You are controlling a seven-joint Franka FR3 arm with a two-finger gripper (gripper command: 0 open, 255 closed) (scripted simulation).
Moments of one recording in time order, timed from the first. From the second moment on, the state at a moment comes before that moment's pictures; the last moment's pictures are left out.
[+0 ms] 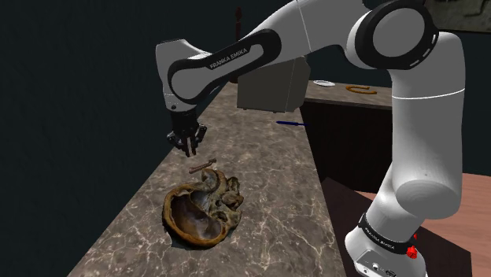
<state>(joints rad) 0.13 0.38 0.37 -1.70 -0.17 1.99 0.75</state>
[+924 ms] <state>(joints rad) 0.09 0.24 0.35 -1.87 -0.04 1.97 0.96</state>
